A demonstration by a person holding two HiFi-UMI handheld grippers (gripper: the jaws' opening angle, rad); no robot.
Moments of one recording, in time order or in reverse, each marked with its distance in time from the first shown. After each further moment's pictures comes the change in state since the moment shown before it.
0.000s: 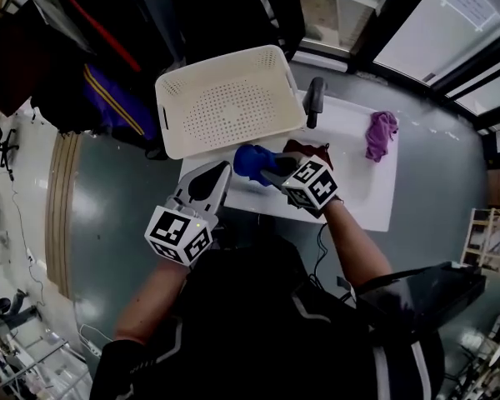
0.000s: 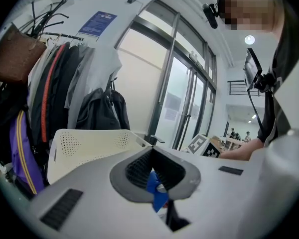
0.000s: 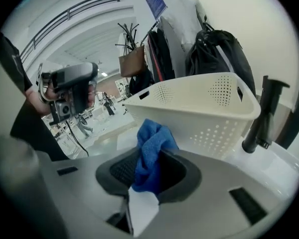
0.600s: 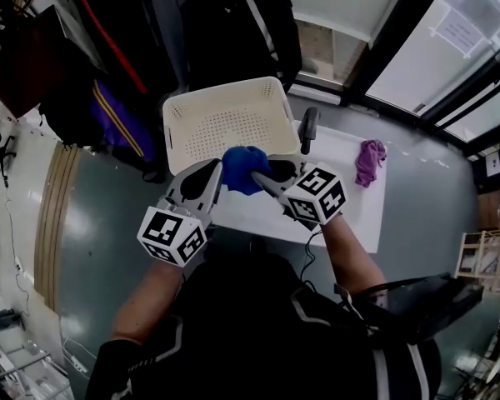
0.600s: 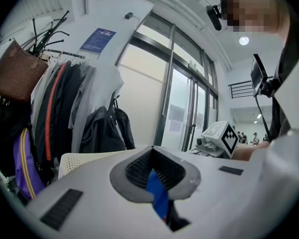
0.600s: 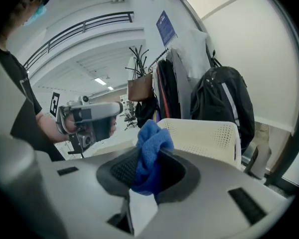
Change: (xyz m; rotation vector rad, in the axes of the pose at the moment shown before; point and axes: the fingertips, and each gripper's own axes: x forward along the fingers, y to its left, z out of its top) left arm -0.006 0.009 0.062 0.046 -0.143 0.056; right arm -0.064 0.030 0.113 -0.071 -0.215 0.006
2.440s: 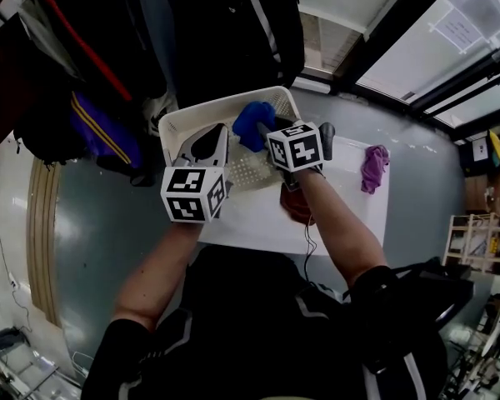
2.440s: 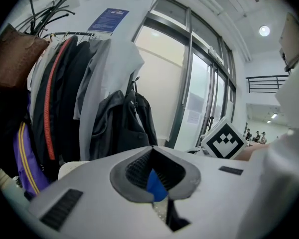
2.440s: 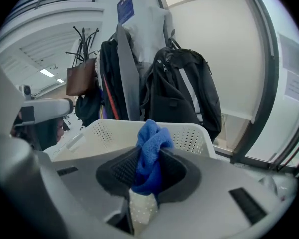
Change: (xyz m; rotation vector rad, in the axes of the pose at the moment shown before) left arm 0.116 0.137 -0.009 -0.058 0.150 0.126; right arm 0.103 -0.186 0.027 0.197 0.121 -0.493
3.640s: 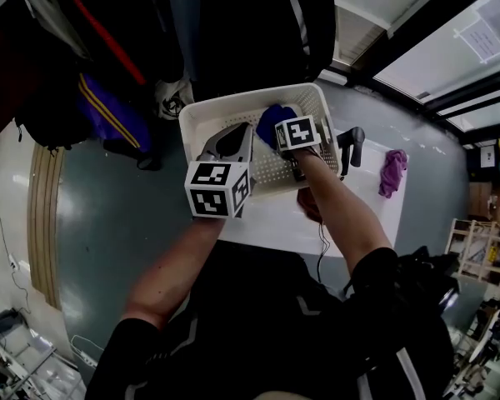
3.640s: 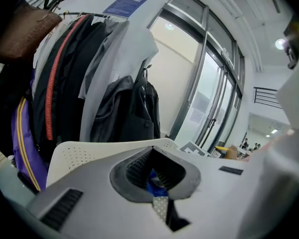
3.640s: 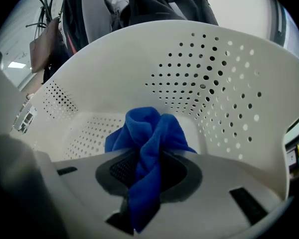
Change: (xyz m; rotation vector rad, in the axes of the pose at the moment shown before) left arm 0.022 0.031 -0.036 -0.130 0.083 -0.009; right arm 0.110 -0.038 -0.105 0.101 0.394 -0.140
